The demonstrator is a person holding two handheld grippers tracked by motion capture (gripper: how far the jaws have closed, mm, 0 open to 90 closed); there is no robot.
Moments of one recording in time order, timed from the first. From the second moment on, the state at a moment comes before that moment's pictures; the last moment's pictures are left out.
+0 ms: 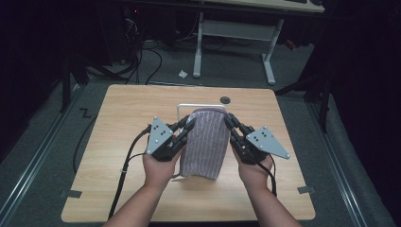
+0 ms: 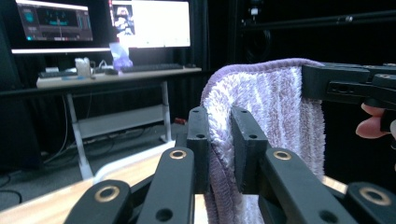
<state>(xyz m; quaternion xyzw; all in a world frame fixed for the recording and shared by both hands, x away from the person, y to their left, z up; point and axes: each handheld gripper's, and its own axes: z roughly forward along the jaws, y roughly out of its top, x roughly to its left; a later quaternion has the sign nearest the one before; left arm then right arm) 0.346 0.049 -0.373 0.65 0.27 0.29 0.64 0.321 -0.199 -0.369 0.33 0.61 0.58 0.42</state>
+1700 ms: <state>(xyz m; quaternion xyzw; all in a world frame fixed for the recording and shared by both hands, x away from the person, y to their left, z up) 0.512 0.045 -0.329 0.65 0.33 0.28 0.62 0.482 -0.196 -0.321 0.37 0.62 0.55 0.42</state>
